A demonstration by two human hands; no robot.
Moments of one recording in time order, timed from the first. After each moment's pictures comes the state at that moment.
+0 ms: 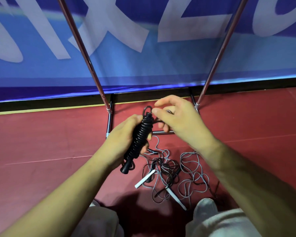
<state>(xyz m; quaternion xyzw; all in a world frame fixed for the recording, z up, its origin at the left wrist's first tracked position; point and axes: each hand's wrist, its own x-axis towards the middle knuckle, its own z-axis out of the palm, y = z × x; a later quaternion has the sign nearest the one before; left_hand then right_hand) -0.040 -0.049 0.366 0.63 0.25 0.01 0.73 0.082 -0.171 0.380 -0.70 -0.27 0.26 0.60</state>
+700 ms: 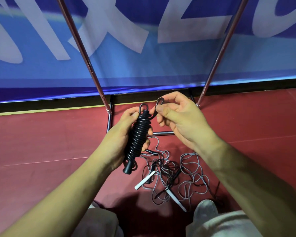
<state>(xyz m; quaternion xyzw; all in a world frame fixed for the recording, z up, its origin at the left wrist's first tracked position) -0.034 -0.048 0.374 0.51 0.21 0.04 0.84 0.085 -0.170 0.380 -0.51 -0.19 0.34 0.77</state>
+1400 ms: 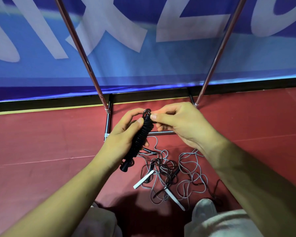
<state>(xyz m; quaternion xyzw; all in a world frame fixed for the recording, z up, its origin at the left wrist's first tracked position) -0.040 -0.057 0.364 0.65 0.21 0.08 0.72 0.090 -0.175 0.376 -0.65 -0.20 0.35 0.64</state>
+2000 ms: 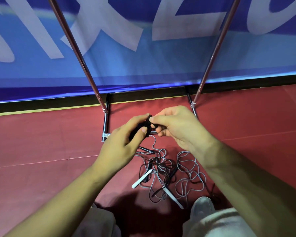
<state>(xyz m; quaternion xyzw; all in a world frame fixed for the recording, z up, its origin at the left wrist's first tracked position) -0.044 -0.054 0.344 0.86 0.14 0.13 0.48 0.084 -0.174 0.374 -0.70 -0.11 0.37 0.60</state>
